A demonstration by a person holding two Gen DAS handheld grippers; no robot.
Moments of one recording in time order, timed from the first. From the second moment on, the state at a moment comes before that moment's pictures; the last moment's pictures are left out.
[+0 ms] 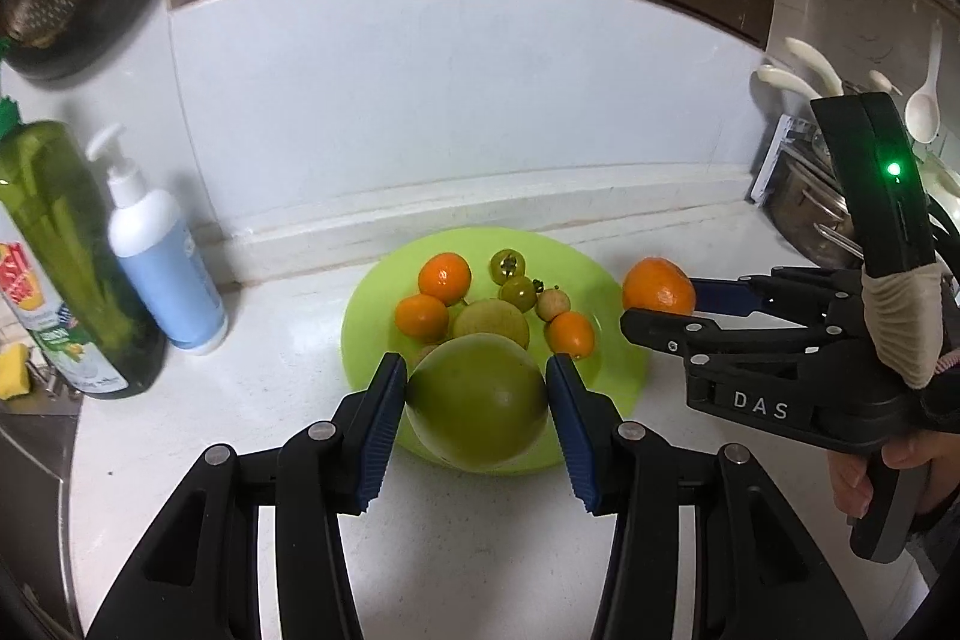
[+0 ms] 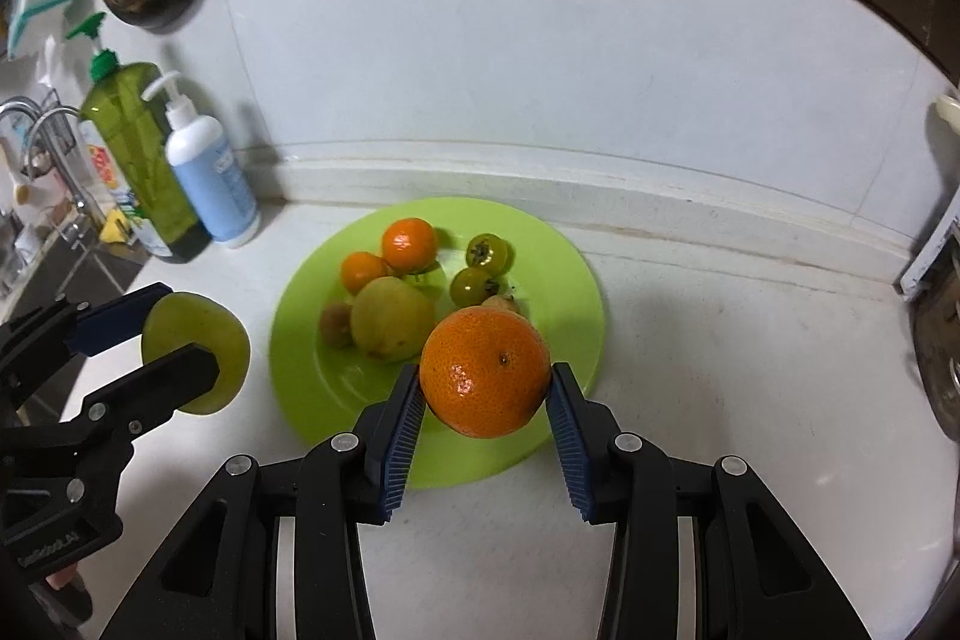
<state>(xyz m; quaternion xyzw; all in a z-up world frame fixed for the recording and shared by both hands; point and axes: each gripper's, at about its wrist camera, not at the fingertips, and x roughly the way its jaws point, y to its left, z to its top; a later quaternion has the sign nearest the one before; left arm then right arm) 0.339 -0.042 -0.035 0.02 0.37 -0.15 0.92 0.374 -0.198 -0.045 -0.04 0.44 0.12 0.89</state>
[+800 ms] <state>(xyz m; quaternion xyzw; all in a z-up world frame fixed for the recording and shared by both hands) 0.380 -0.076 -0.076 0.01 0.42 -0.15 0.89 0.427 -0.222 -0.094 -0.02 0.49 0.11 0.86</state>
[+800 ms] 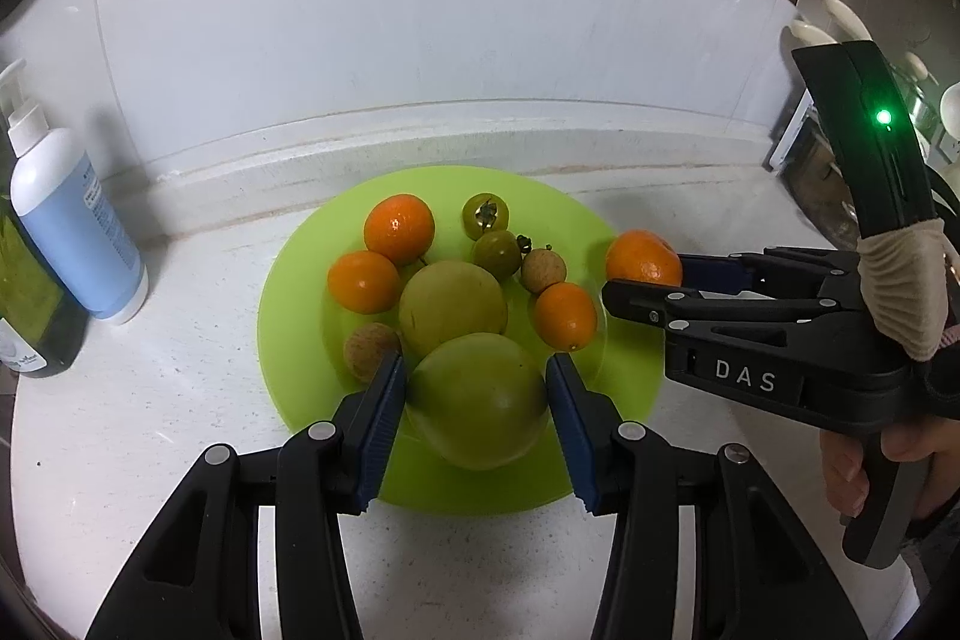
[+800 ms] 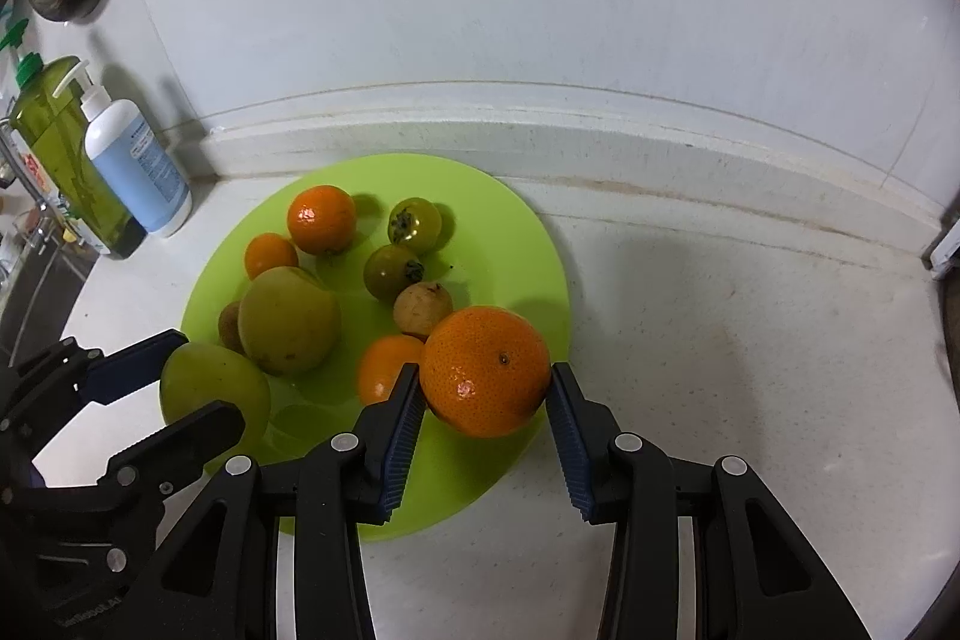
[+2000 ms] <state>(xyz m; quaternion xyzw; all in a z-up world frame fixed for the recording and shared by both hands) 0.268 -0.015 -0.020 0.06 0.34 -0.12 0.93 0.279 -0.201 -0.034 0.02 0.39 0.02 0.92</state>
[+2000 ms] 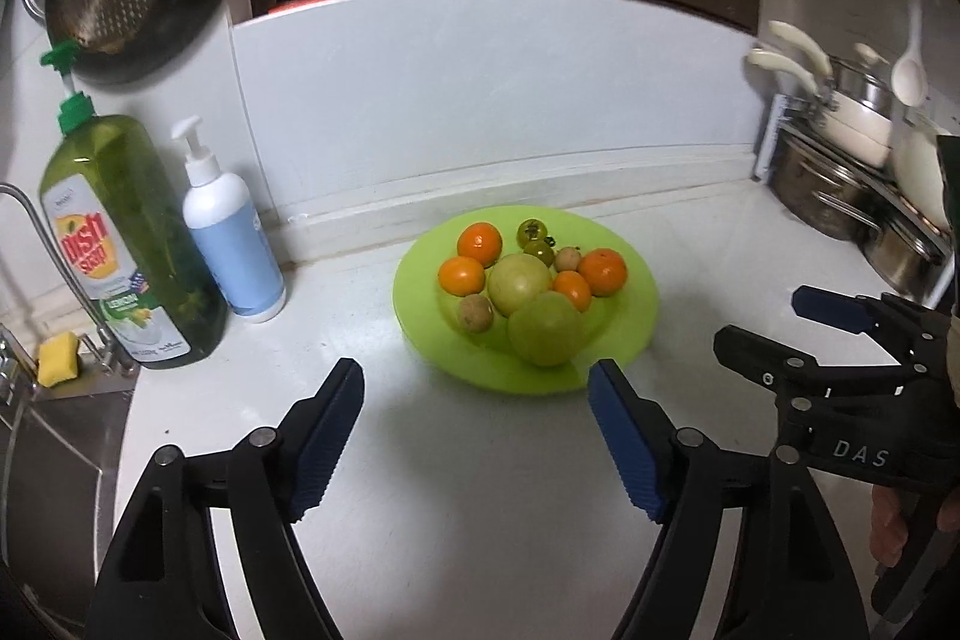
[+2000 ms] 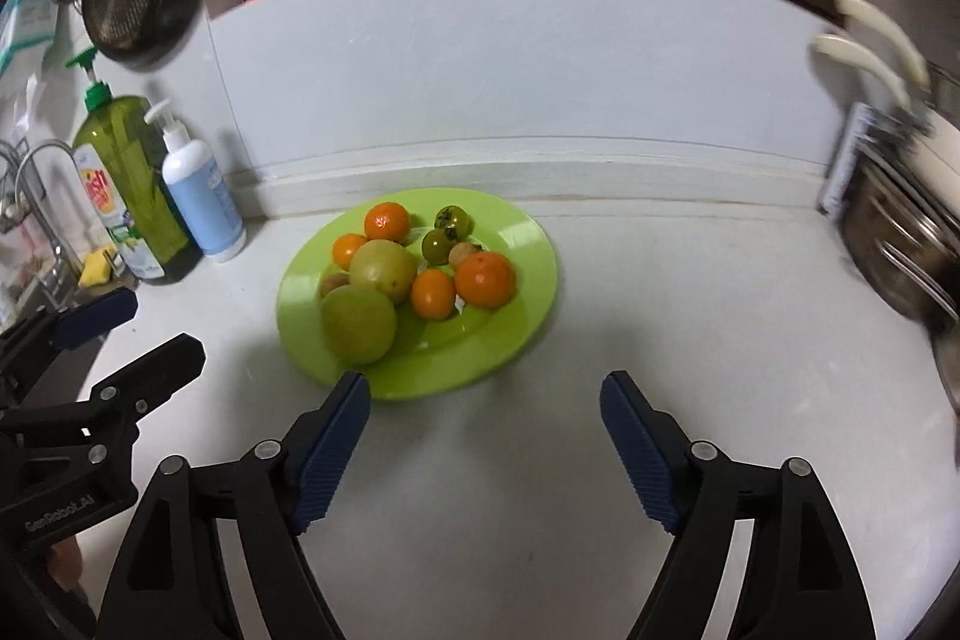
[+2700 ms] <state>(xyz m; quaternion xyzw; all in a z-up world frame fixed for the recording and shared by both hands) 0.124 -0.023 0.036 0.03 0.27 -0.11 0.96 0.123 -0.208 0.028 0.01 0.31 0.00 0.95</state>
